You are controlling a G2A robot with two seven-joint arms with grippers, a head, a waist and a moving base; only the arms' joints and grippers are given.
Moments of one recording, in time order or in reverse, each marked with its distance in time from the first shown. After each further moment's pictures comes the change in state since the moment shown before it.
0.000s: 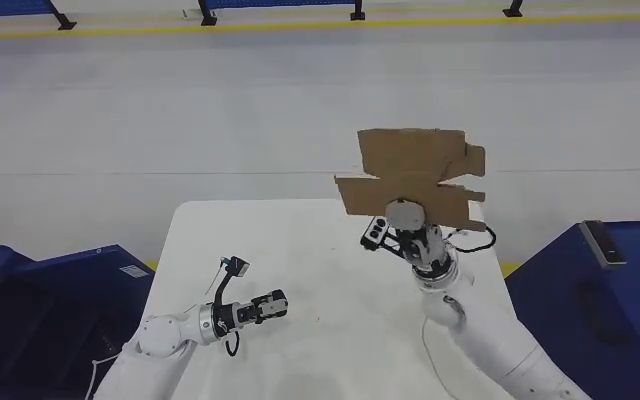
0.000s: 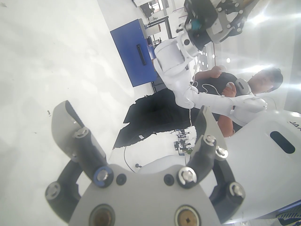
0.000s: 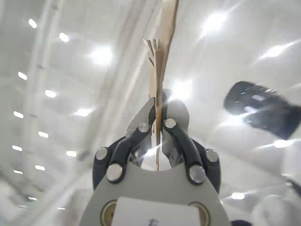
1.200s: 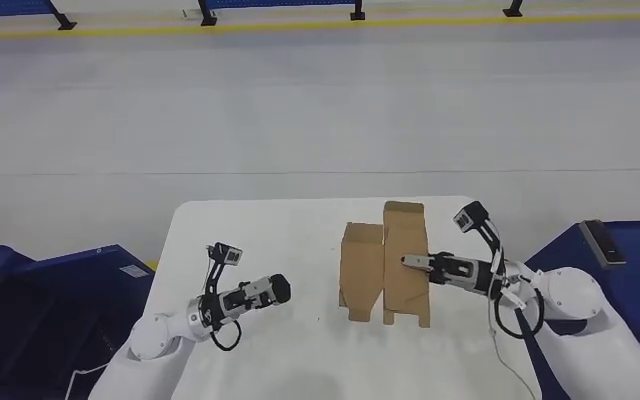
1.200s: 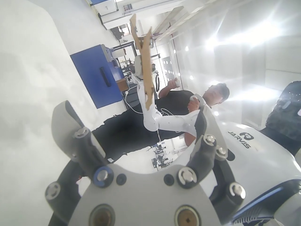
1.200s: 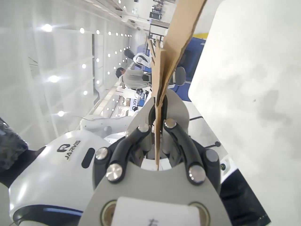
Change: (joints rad) left arm 0.080 0.008 -0.055 -0.225 -0.220 0.135 0.031; right arm -0.334 0.123 0.567 -0.251 -1.494 -0.406 -0.061
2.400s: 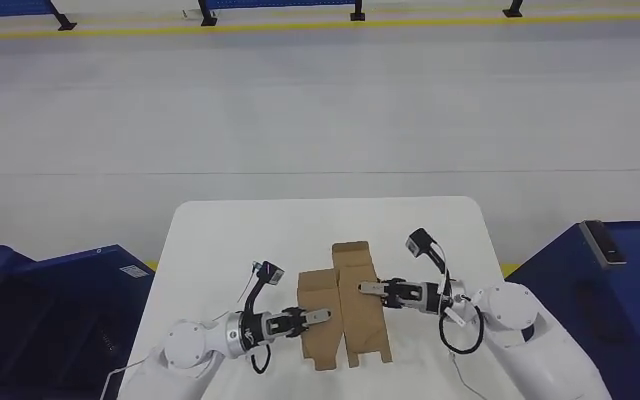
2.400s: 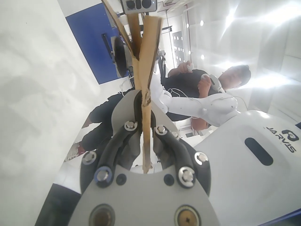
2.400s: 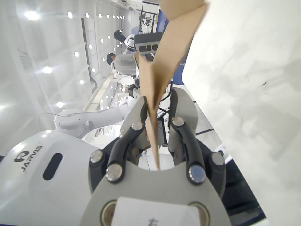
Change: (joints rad) left arm -0.016 -0.014 0.158 -0.038 0.150 0.024 0.049; right arm 0.073 -0.043 -0.251 0.104 -0.046 -0.060 -0.098
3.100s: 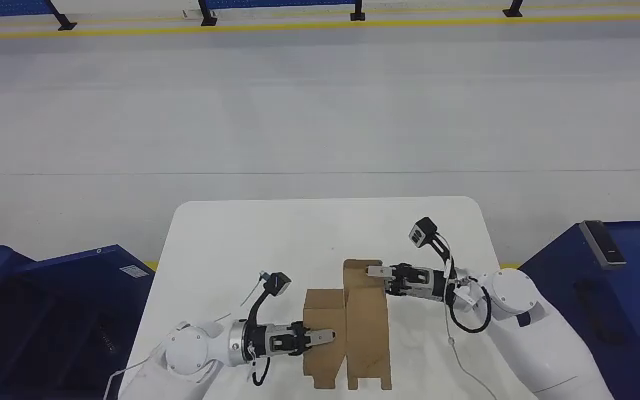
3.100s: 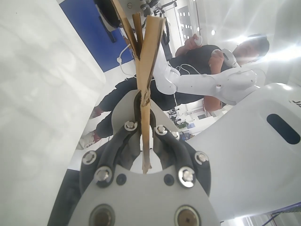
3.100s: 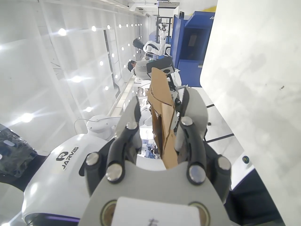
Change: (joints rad) left arm 0.005 0.010 0.023 -0.013 0.095 -0.098 -0.048; right arm 0.077 -0.018 -0.025 0.099 0.117 0.026 0.075
